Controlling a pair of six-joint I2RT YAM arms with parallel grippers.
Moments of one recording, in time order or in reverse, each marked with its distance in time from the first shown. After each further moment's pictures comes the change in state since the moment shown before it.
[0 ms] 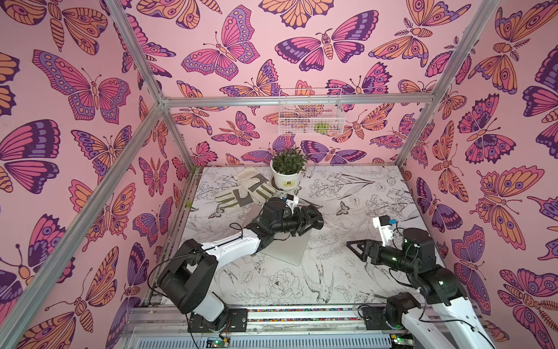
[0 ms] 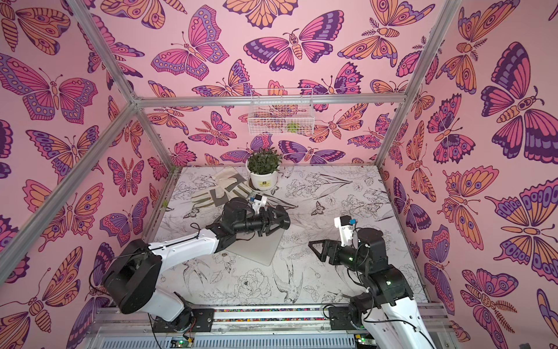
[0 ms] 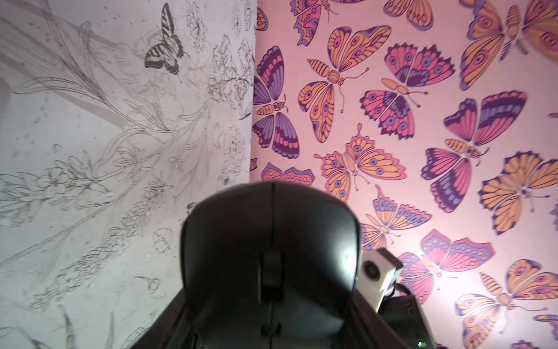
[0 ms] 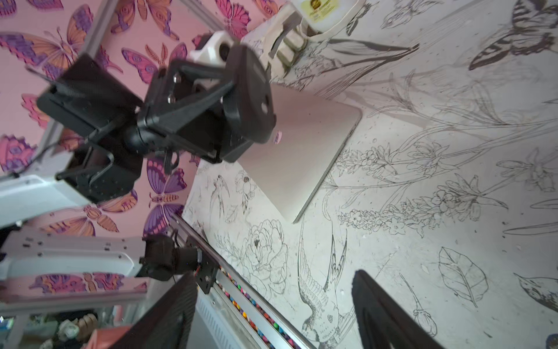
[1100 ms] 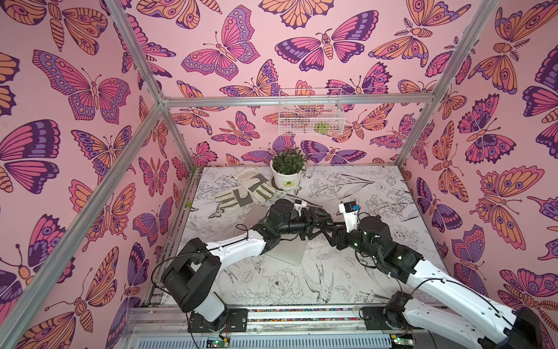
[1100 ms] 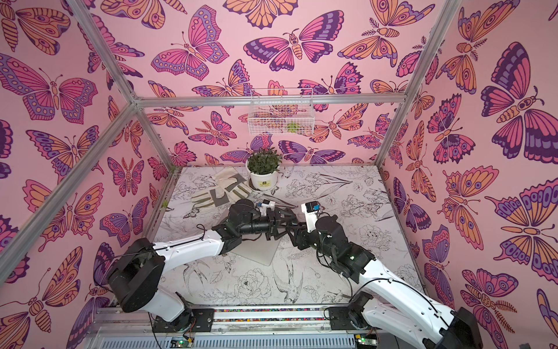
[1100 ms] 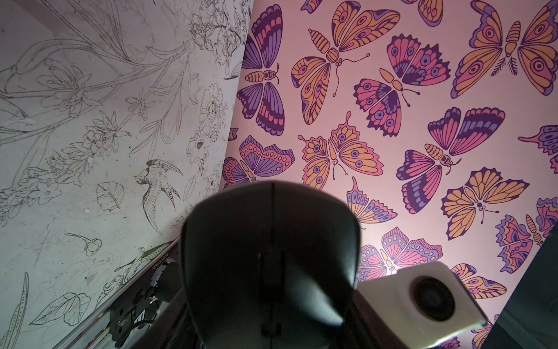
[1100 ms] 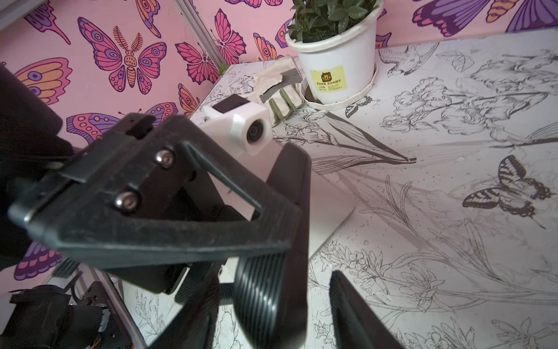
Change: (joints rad) left arm -0.080 0.007 0.042 -0.025 0.025 -0.185; right arm 0.319 0.390 0.044 0.440 0.469 -0.138
